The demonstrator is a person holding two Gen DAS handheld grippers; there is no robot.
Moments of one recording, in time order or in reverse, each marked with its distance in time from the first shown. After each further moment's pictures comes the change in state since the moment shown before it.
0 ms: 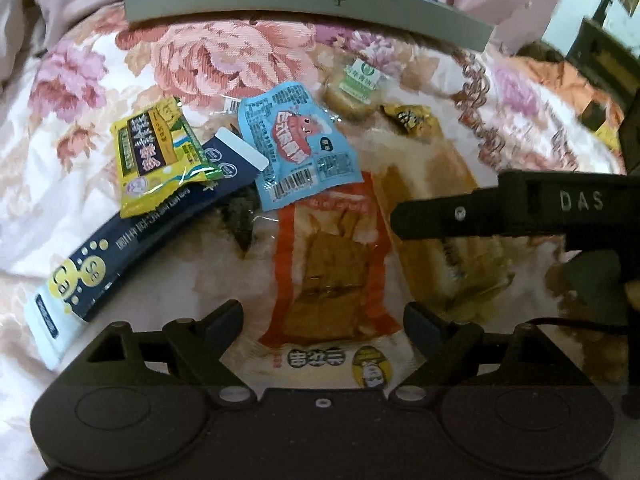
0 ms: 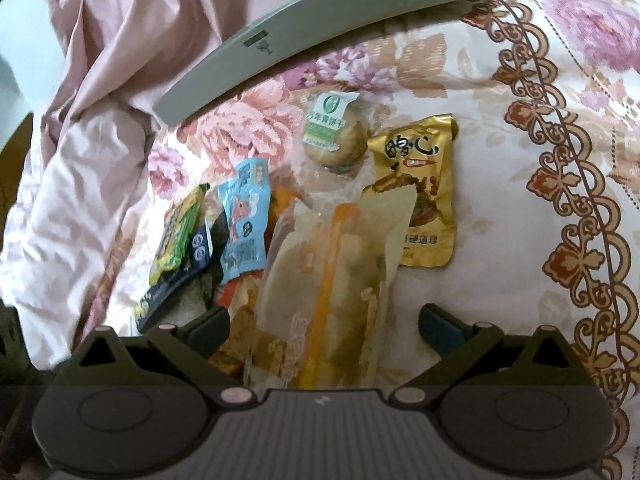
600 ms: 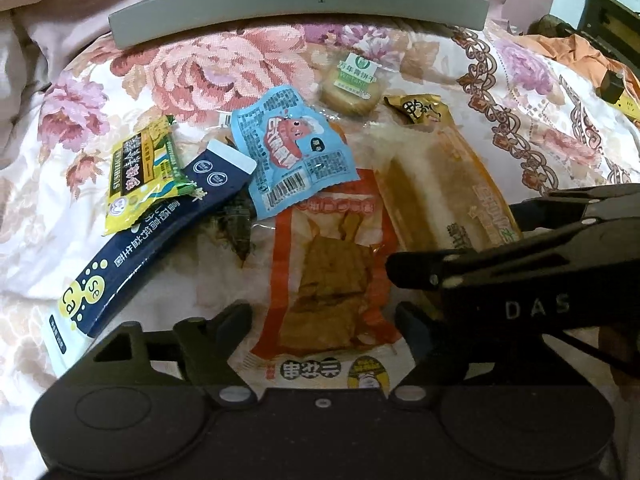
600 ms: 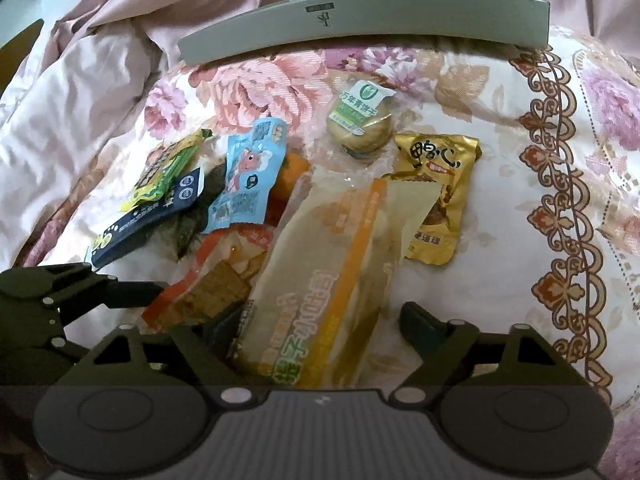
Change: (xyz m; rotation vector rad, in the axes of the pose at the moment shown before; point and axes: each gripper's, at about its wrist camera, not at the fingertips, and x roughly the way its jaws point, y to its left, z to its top) left arm 0.006 -0.017 -0.001 0.065 -0.023 0.106; right arm 0.003 0.029 -0.020 -0.246 -0.008 -0.169
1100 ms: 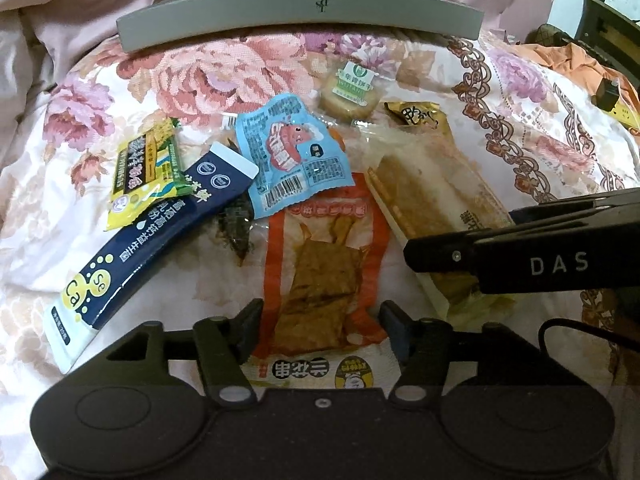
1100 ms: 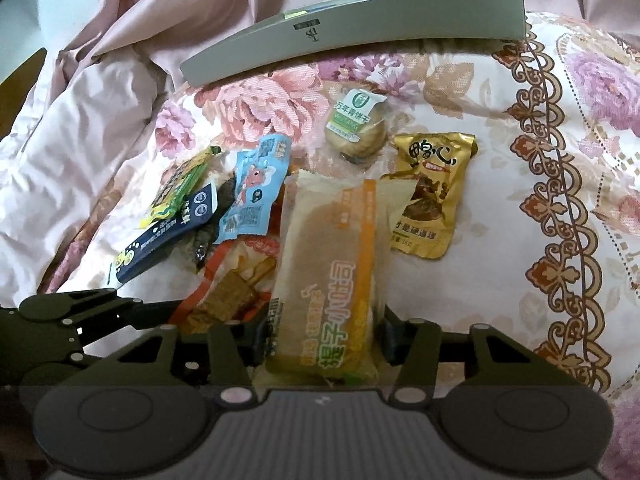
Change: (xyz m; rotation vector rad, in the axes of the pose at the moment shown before) left arm -0.006 0.000 -0.003 -0.014 -0.018 -0.010; right arm -0.013 -0.011 0.001 0.070 -0.011 0.069
